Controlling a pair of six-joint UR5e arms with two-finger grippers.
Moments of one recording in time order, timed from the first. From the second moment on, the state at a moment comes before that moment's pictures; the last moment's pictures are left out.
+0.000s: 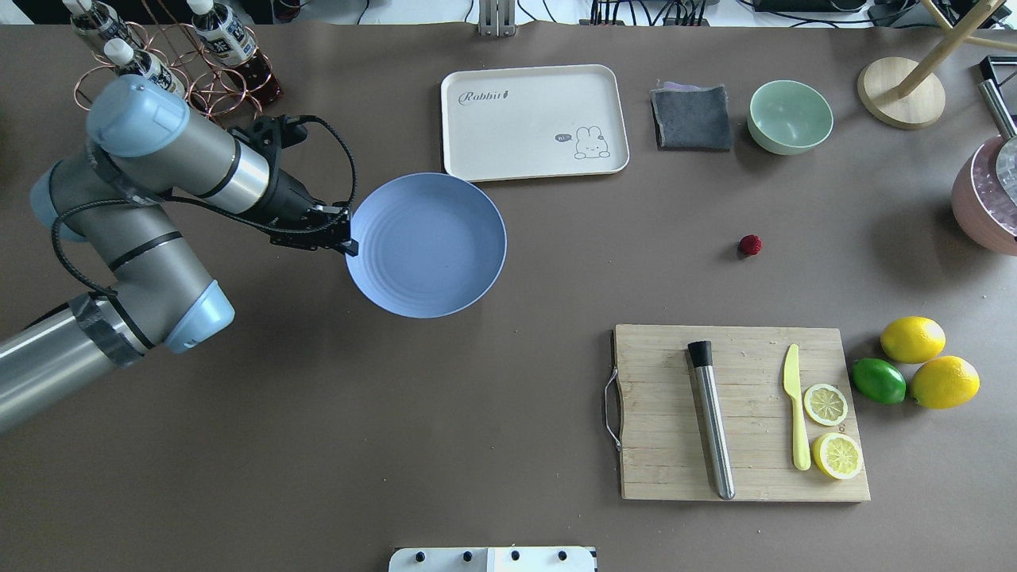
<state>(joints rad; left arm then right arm) -0.75 -2.07 -1.47 -2.29 -2.25 -1.31 1.38 -1.60 1.79 -1.61 2.39 -0.09</state>
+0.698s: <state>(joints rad) -0.64 -2.14 -1.40 -2.33 -2.12 -1.34 1.38 -1.60 1.80 -1.61 2.39 -0.09</state>
